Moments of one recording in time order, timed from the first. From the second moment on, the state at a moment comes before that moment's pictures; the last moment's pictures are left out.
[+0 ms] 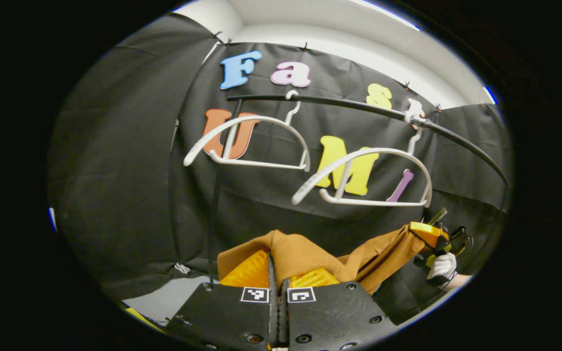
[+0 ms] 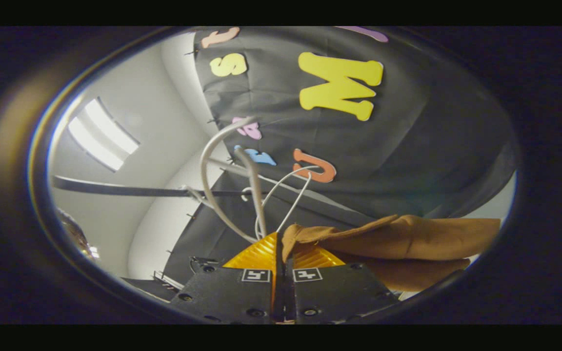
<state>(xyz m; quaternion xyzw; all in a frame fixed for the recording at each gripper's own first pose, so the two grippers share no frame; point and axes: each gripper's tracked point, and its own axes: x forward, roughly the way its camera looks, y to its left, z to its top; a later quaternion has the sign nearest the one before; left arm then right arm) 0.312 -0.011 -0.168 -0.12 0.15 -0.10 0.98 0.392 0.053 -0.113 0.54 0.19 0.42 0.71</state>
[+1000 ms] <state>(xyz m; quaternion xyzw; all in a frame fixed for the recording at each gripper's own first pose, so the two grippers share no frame) 0.233 -0.122 -0.329 -0.16 0.28 -0.20 0.92 0.266 0.159 -0.290 0.35 0.38 0.32 0.80</state>
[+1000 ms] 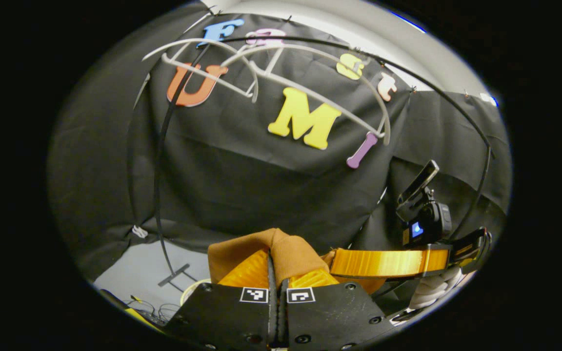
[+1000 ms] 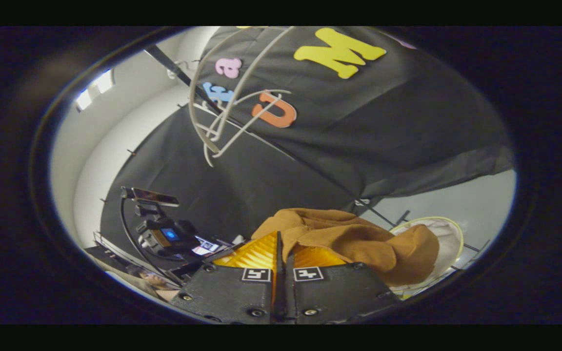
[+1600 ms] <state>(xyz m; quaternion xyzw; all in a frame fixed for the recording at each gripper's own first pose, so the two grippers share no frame) 0.131 -0.134 -0.516 -0.14 0.47 -0.18 0.85 0.213 0.136 -0.472 0.24 0.56 0.16 0.78</state>
